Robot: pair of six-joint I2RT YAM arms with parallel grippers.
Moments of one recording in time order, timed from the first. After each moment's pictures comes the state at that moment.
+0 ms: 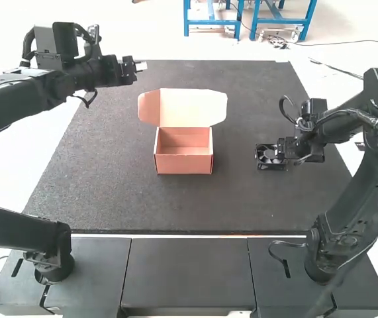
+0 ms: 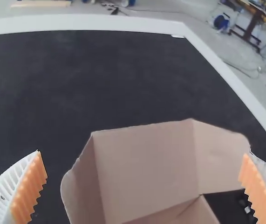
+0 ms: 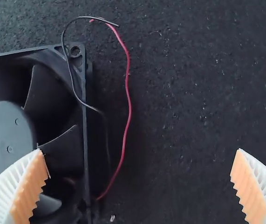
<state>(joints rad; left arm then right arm) -0.16 1.19 0.96 -0.05 0.35 -0.22 -0.06 1.63 0.71 -0.09 0.04 -0.04</state>
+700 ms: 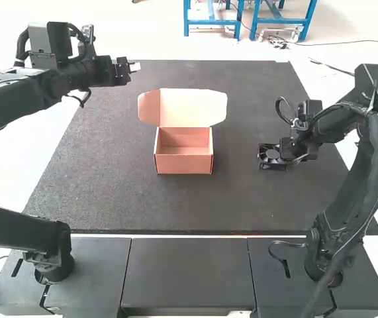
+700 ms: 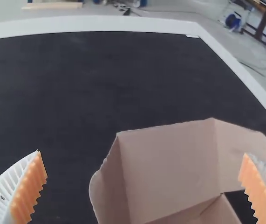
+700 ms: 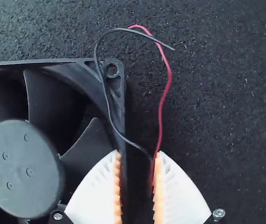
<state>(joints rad) -0.11 1.19 0.96 -0.06 0.35 -0.17 -0.05 1.72 0.75 -0.05 0.00 -0.06</state>
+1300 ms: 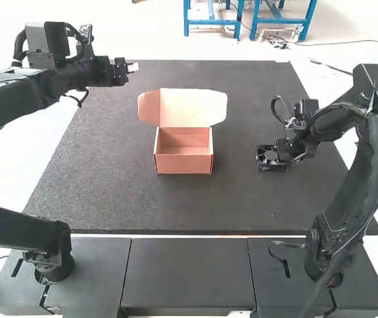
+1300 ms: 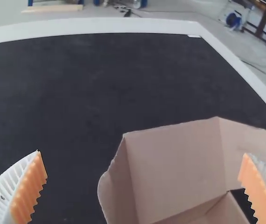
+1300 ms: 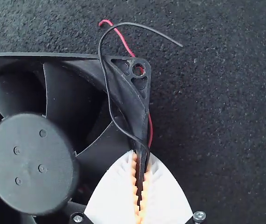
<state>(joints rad) -0.08 1.19 0.96 -0.06 0.37 -0.13 -0.02 1.71 0.76 -0.11 -0.01 -0.17</state>
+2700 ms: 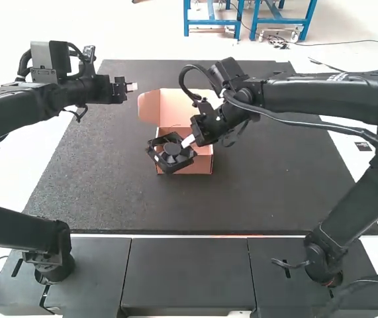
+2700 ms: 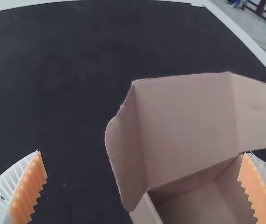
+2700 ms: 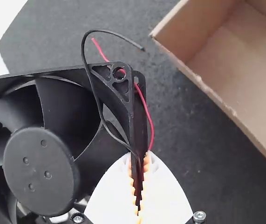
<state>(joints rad) -0.05 1.19 0.85 -0.06 0.42 -0.09 0.69 1.53 1.11 -0.52 -0.40 0.14</state>
